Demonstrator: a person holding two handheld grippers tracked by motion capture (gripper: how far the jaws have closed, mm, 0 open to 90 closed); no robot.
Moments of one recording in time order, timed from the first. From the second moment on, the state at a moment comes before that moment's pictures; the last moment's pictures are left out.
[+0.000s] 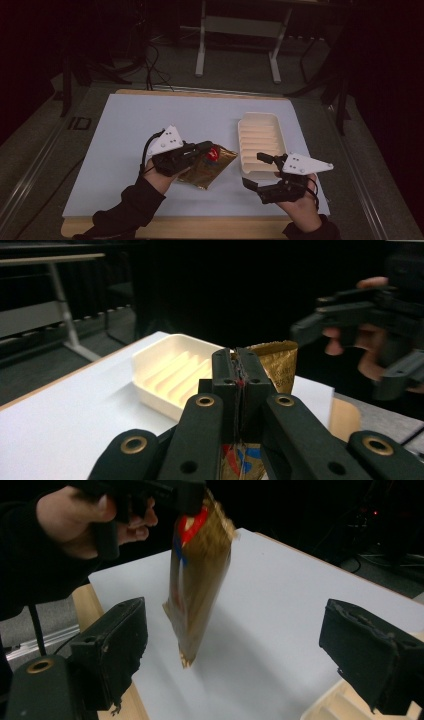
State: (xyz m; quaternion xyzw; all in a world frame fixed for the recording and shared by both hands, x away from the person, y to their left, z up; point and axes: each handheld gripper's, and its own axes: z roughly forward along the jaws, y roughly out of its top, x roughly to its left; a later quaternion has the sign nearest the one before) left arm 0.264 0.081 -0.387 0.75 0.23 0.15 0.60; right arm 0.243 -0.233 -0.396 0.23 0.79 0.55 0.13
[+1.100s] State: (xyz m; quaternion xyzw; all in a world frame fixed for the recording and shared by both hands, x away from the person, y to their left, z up) left arm 0.254 0.062 -0.393 0.75 0.19 0.09 0.63; right arm 0.261 -0.198 -0.399 0.18 0.85 0.49 0.01
